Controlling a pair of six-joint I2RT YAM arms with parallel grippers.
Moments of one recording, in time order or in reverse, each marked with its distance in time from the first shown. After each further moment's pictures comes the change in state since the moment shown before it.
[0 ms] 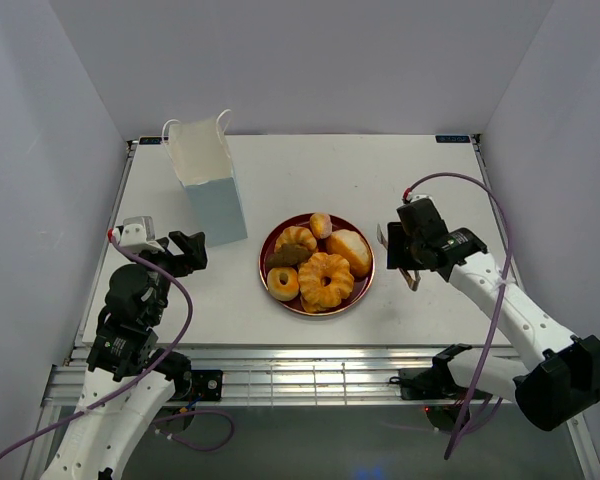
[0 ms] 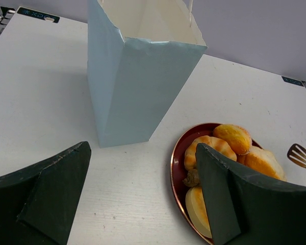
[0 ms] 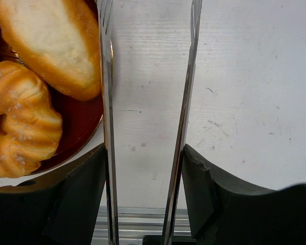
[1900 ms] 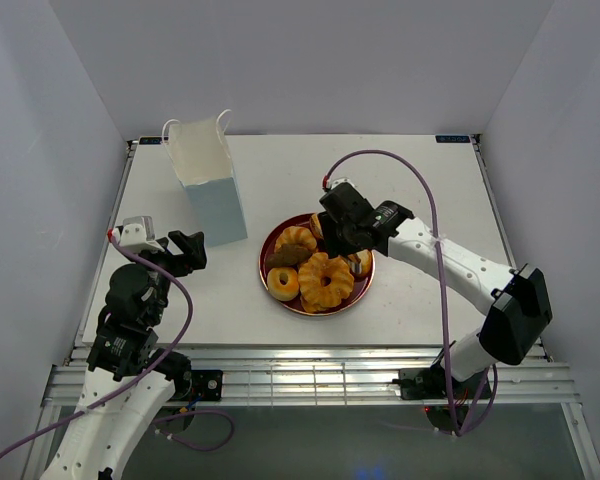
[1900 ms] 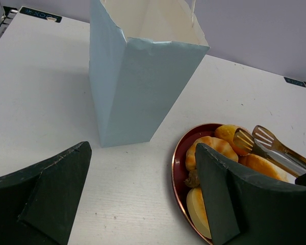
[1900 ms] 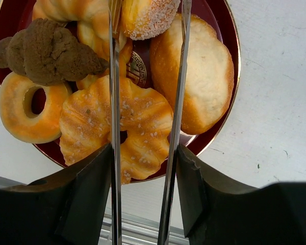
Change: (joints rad) left arm 0.000 0.002 0.000 0.000 -0.010 0.000; right arm 0.334 0.384 0.373 0.016 0.013 0.012
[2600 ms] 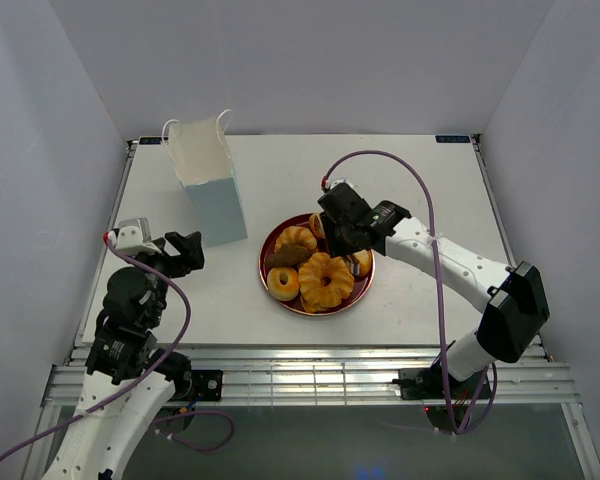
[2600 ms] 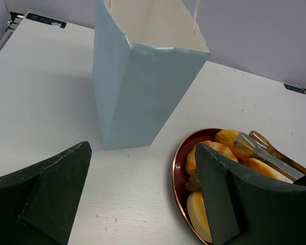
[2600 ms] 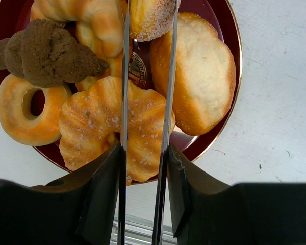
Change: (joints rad) left arm -0.002 -0.020 0.000 0.000 -0.017 -0.001; right arm 0.000 0.023 0.000 0.012 0.001 0.009
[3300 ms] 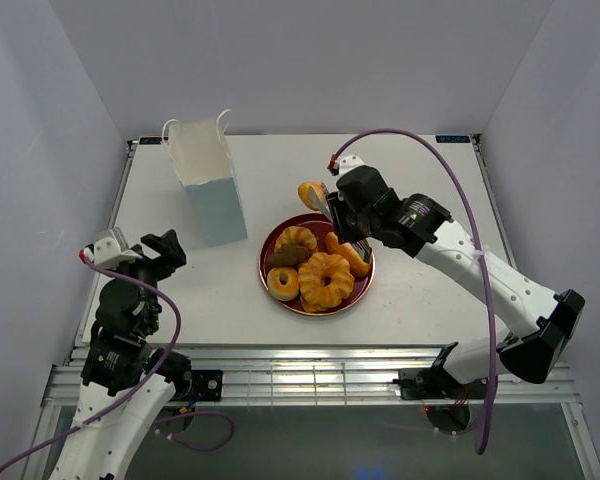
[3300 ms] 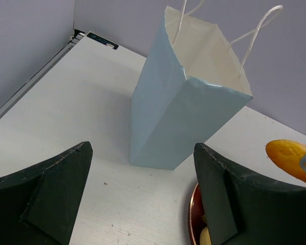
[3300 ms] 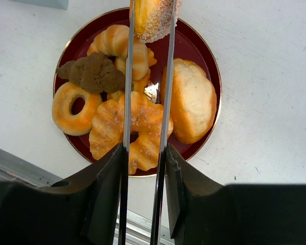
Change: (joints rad) left arm 0.000 -0.066 0.000 -0.016 -0.237 -0.045; right arm 0.030 -0.149 0.154 -0.086 0.014 -0.109
